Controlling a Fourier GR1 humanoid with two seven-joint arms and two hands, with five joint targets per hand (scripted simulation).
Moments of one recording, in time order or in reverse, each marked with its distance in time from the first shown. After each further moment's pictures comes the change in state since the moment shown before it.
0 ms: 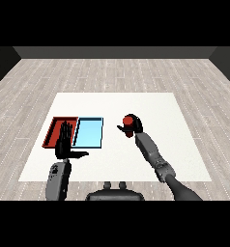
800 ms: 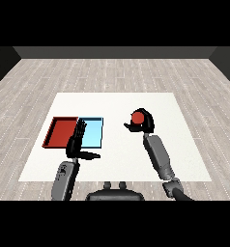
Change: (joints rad) left arm -0.021 -0.033 -0.185 -0.105 -0.091 0.060 0.164; right arm 0.289 -0.064 0.096 -0.749 0.003 -0.015 0.194
